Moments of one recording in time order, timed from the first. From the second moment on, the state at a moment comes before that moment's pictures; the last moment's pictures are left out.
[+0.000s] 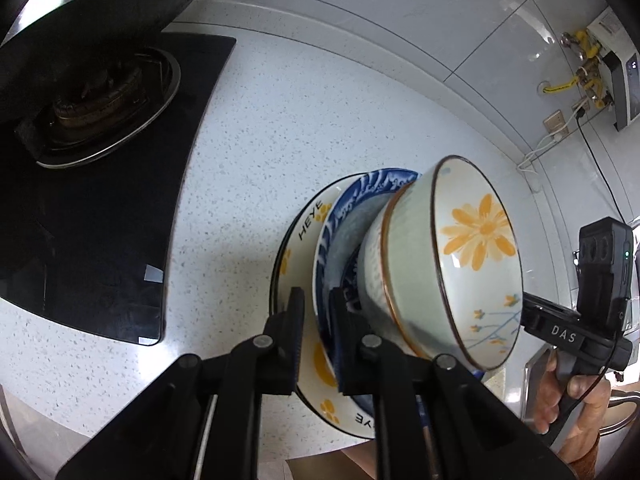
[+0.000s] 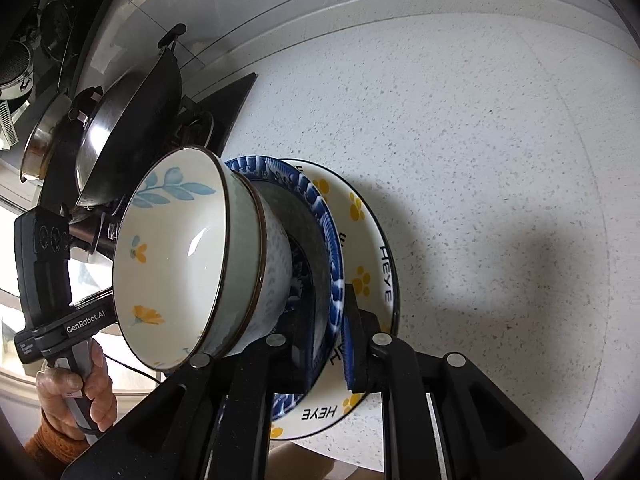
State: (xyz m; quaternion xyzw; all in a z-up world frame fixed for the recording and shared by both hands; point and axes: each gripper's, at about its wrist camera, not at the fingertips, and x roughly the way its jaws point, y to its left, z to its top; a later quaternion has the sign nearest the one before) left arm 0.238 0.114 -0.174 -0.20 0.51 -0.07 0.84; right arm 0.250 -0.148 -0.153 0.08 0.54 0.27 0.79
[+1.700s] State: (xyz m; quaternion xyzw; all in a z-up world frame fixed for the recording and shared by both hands) left arm -0.074 0.036 0.032 0.00 0.19 0.00 0.98; right arm -0.024 -0.164 0.010 -0.04 0.19 0.22 0.96
